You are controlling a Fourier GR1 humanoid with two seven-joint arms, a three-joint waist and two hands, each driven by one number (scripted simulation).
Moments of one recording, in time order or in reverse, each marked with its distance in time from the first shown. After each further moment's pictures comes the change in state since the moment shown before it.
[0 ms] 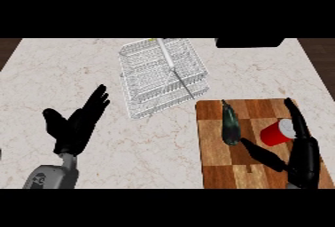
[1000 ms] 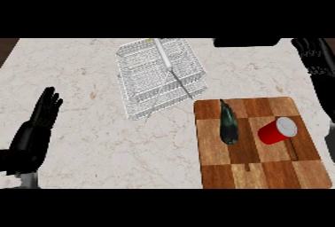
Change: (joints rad) left arm 0.153 0.111 0.132 -0.114 -0.054 0.060 -0.265; right arm -0.451 -0.281 -0.146 0.150 -0.696 0.662 -0.347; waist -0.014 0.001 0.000
